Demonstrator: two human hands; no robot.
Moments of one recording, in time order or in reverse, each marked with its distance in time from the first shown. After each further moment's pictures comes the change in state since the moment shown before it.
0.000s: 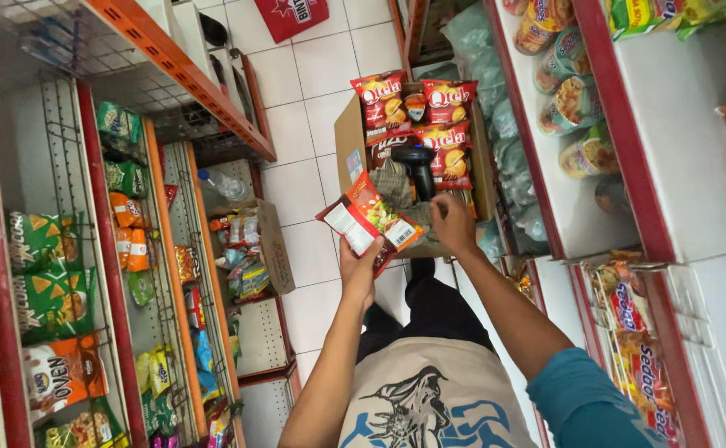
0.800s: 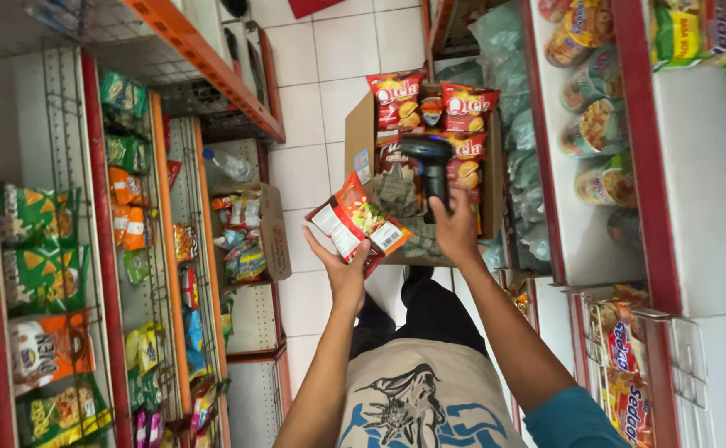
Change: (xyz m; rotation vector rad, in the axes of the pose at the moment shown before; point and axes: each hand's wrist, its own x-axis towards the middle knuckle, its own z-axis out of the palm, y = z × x) left_hand 0.004 0.013 0.013 0.005 0.181 0.213; right_hand 0.031 -0.069 -0.030 0.357 0.024 0.095
